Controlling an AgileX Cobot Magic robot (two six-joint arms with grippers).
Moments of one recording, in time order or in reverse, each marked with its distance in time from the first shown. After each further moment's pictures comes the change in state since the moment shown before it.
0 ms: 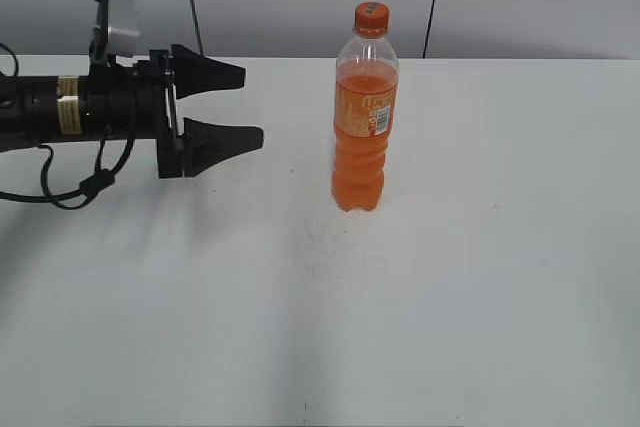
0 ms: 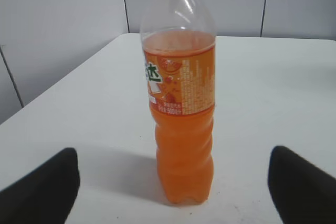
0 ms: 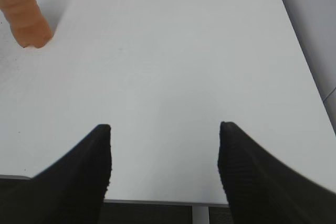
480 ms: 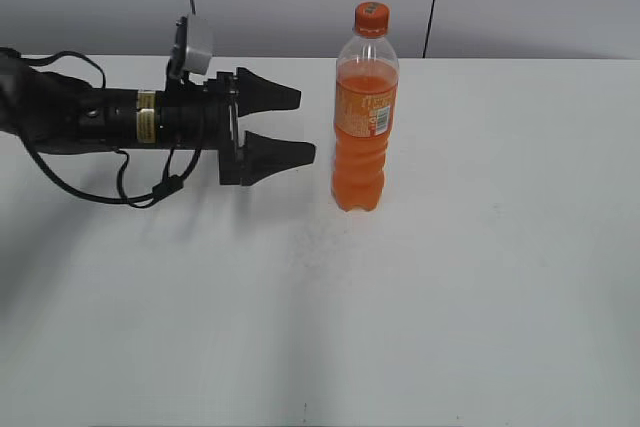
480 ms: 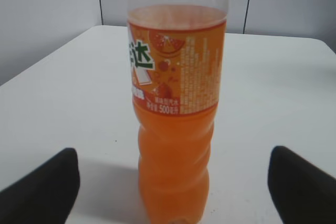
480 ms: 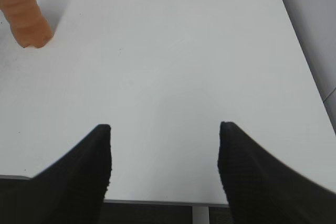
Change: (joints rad) left arm -0.104 0.199 -0.217 0.010 -0.001 -0.090; right arm 0.000 0.000 0.000 0.000 0.000 0.000
